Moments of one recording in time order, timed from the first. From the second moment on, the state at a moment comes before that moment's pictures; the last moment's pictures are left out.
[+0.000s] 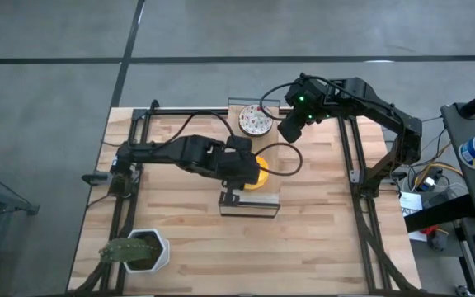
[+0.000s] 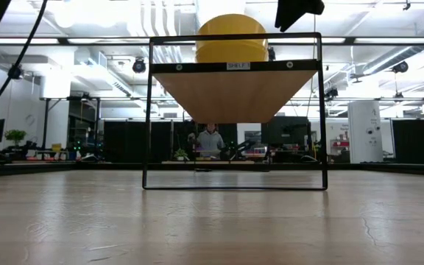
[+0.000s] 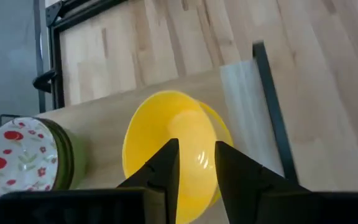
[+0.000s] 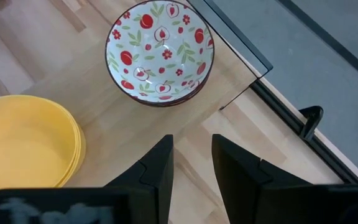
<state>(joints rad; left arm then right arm) -0.15 1.95 2.35 -1.34 -0.26 0.20 -0.28 1.59 1.99 -1.43 0.24 0.40</state>
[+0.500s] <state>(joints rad) -0.15 1.96 2.11 -1.25 -0.25 0.13 -0.28 1.59 1.99 -1.43 0.24 0.39</state>
